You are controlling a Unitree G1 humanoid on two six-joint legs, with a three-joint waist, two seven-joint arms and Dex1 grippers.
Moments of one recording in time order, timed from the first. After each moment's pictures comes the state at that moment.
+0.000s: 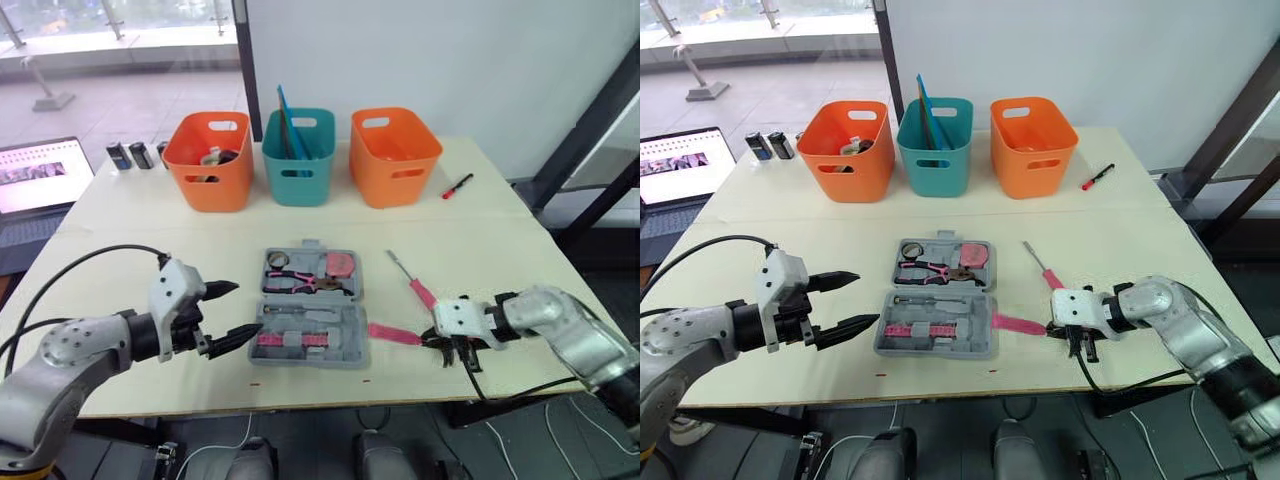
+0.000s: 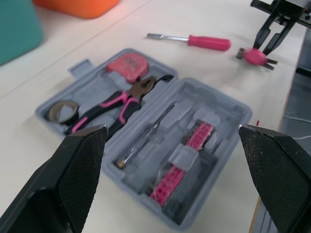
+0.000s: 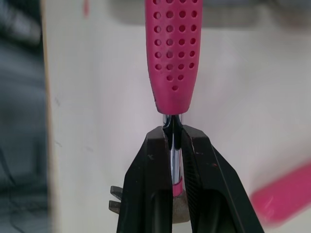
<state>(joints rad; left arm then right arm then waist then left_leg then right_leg) 0.00 0.82 0.22 -0.58 -0.64 0.64 -0.80 -0.31 -1.03 0.29 -0.04 0.18 0.29 1.09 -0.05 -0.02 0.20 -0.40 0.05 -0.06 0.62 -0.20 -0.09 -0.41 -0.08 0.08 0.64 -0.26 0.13</state>
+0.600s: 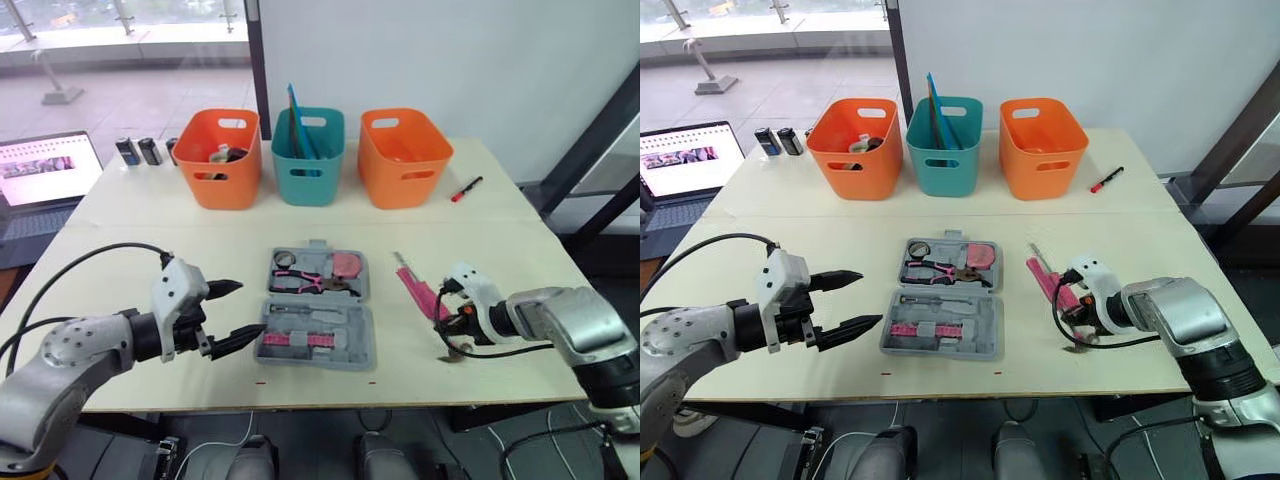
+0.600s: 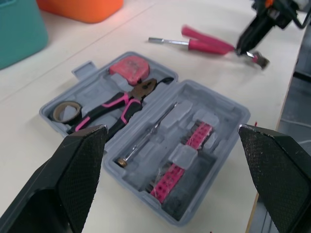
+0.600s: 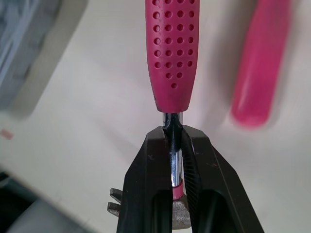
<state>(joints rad) 0.01 0.82 0.24 -0.61 -0.67 0.65 -0.80 -0.47 -0.86 0.14 -0.14 0.39 1.41 0.76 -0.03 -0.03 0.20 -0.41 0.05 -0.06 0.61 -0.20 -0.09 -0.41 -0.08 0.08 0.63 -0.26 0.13</state>
